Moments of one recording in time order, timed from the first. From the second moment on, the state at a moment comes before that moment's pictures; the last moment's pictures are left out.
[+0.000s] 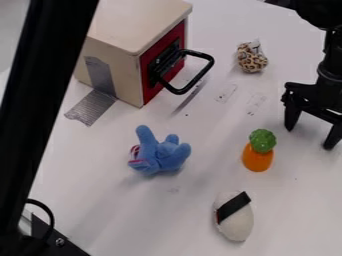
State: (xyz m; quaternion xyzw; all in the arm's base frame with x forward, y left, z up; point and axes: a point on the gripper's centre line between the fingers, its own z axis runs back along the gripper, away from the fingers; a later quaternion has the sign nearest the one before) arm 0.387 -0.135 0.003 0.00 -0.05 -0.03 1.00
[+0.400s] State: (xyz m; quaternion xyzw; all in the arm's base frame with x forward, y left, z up) arm 0.378 -0.125 0.002 0.03 -0.01 -0.03 1.00
